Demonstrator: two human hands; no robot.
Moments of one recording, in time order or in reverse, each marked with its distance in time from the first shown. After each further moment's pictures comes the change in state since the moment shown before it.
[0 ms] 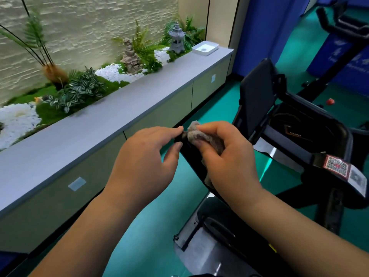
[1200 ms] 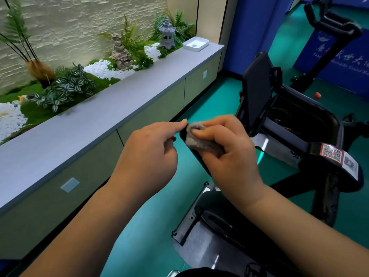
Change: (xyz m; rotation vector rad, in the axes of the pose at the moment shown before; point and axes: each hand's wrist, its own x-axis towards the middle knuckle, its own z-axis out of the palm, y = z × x) left_hand -0.001 -0.014 0.000 -0.101 -0.034 0.027; right_hand -0.011 -0.004 0.006 -0.171 0.007 -0.316
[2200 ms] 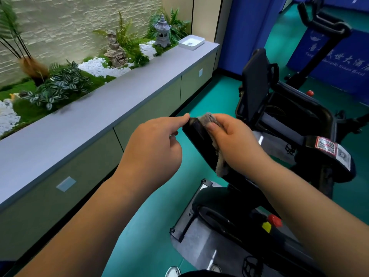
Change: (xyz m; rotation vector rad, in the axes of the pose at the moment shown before) left_hand -0.004 0.004 -0.004 -0.036 -0.029 -0.032; right_hand 0.021 -0.003 -0.011 -0.028 -0.314 0.618
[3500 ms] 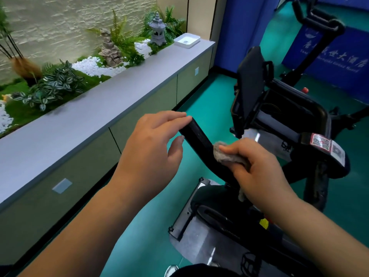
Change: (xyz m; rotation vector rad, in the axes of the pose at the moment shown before) left_hand -0.006 -0.007 0.006 0.062 0.049 0.188; right_hand -0.051 0.054 -0.015 -0.072 0.170 -0.284
